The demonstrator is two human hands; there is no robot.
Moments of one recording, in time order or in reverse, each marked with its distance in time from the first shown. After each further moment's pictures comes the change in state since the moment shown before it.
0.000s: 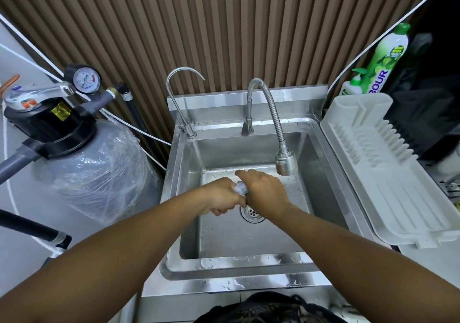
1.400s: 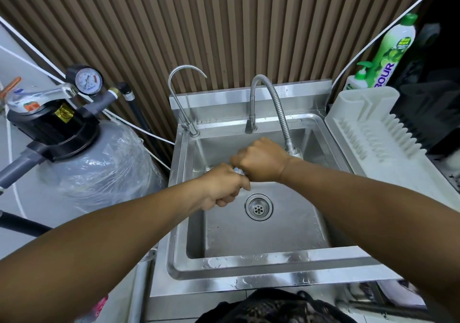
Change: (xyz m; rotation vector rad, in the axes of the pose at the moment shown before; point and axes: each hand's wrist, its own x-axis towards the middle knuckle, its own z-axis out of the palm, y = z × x) left_hand -0.028 0.021 -0.018 -0.343 0.048 0.008; right_hand 0.067 -0.012 -0.074 -0.338 -0.131 -0.563
